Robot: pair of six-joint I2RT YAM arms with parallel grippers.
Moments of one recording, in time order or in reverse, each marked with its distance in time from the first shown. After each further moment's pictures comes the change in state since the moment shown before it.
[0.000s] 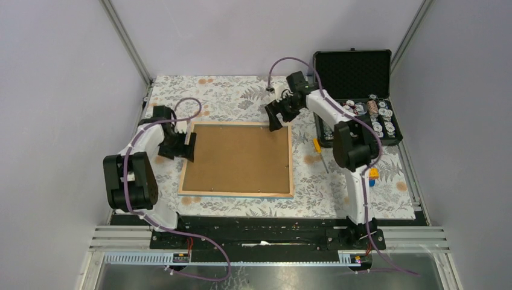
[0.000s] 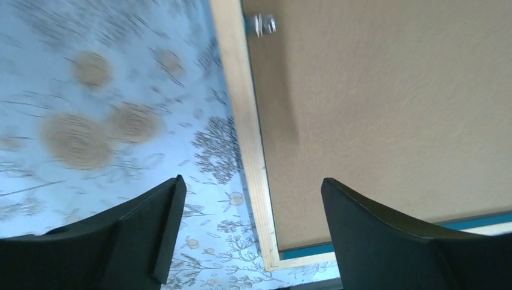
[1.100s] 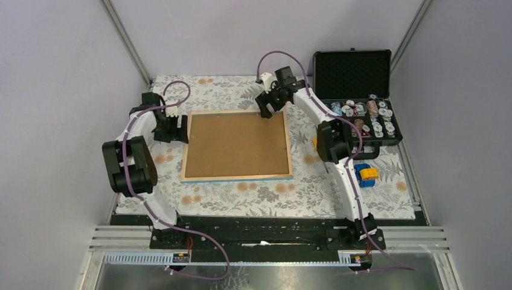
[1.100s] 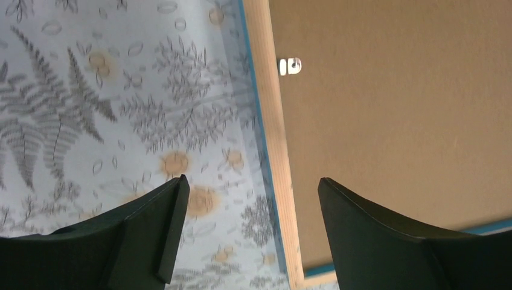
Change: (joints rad) left arm 0.089 0.172 0.253 0.063 0.097 0.008; right arm 0.024 0.283 0.409 0.052 0.114 -0.066
